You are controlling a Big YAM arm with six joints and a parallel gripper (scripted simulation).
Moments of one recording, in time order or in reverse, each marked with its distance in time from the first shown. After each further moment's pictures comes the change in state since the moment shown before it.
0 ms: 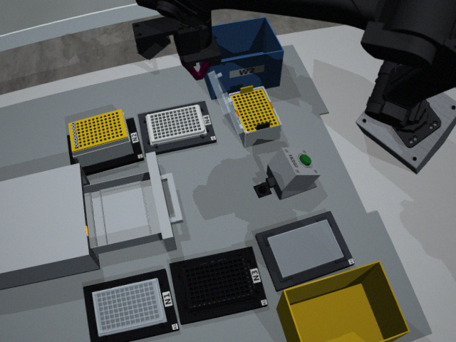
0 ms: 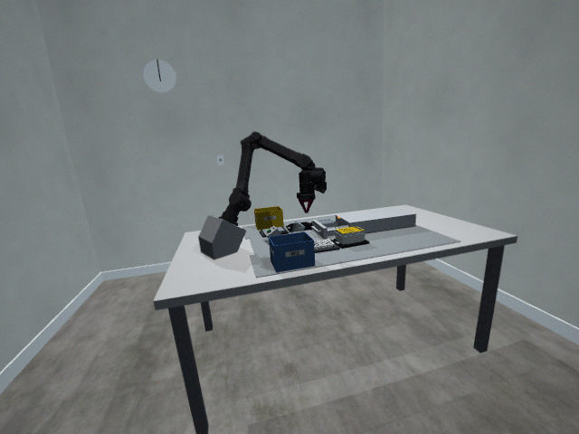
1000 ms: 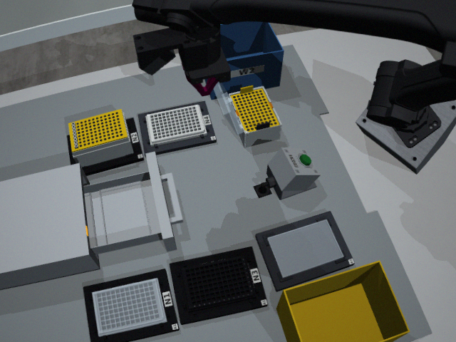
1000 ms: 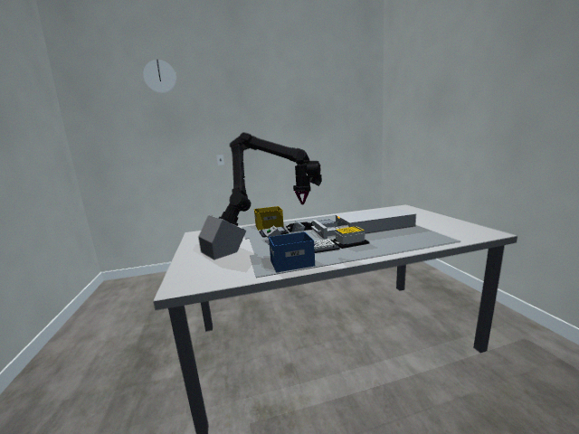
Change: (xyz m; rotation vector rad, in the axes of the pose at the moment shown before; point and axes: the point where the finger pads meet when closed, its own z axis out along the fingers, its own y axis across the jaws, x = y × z) arm -0.005 0.070 -0.030 0.002 -0.005 0.010
